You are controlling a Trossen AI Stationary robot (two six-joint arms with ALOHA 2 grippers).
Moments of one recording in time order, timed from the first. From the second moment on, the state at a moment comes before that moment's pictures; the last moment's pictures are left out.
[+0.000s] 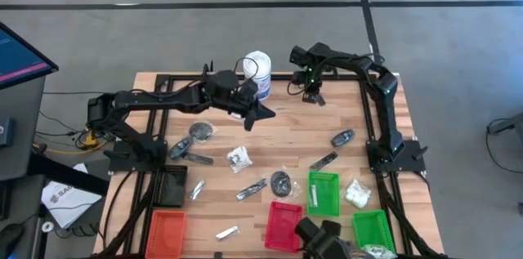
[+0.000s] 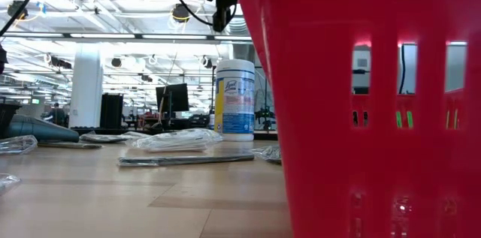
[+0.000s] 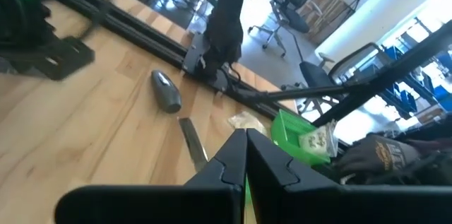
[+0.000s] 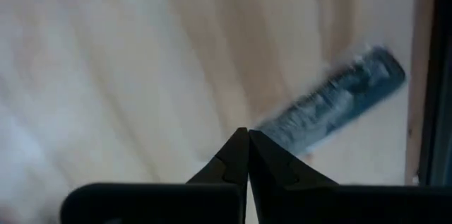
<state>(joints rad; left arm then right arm) 0.25 1.51 1.15 0.04 0.36 -0.47 -0.79 2.13 1.63 -1.18 0.00 -0.50</state>
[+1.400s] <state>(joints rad) 0.22 1.51 1.15 0.01 0.37 -0.47 -0.86 2.16 1.60 -1.19 0.06 -0.38</state>
